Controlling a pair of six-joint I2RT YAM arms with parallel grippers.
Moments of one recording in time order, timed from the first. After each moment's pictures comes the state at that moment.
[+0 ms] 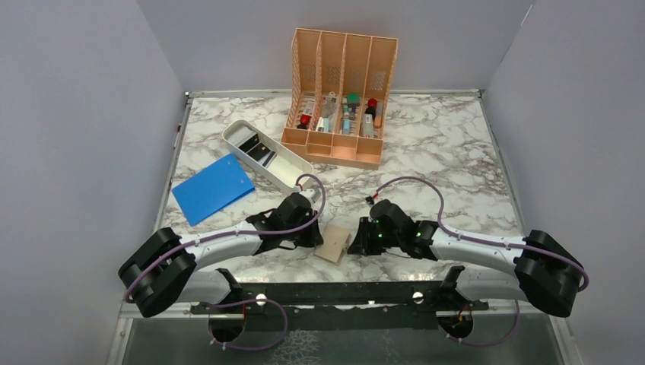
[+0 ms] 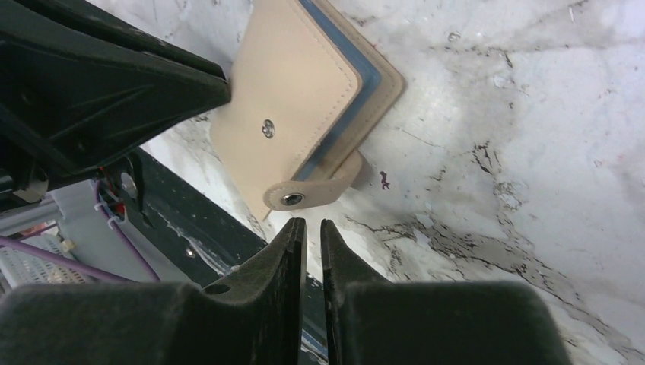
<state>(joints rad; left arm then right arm) -0.85 1.26 0.49 -0.05 0.13 -0.67 0.94 1.19 0.47 -0.10 -0.15 0.89</state>
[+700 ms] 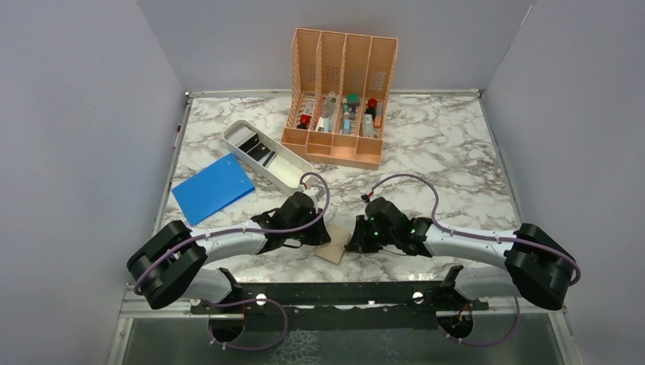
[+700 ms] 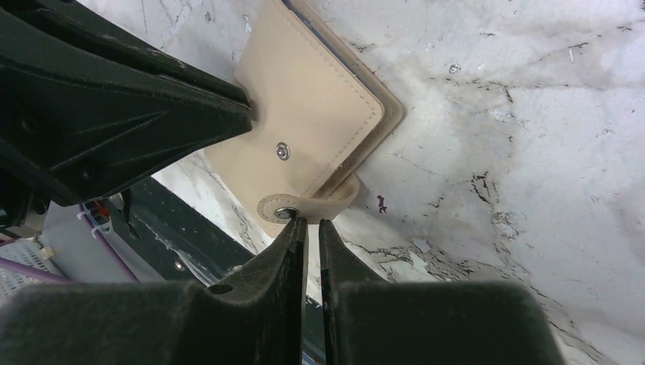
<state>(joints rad) -0.86 1.32 0.49 0.08 0.18 -0.70 0.94 1.26 0.51 -0.07 -0.13 0.85</state>
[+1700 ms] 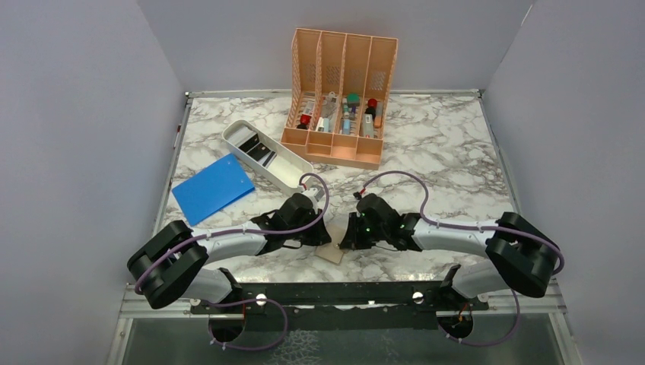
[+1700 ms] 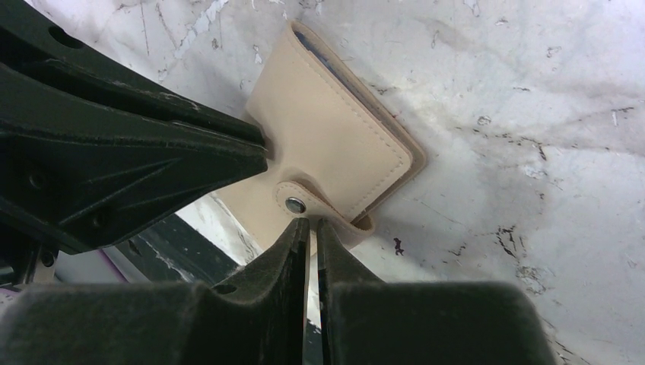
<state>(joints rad) -0.86 1.33 0.47 0.14 0.18 -0.72 0.94 1.38 0.56 -0.02 -0.13 0.84</state>
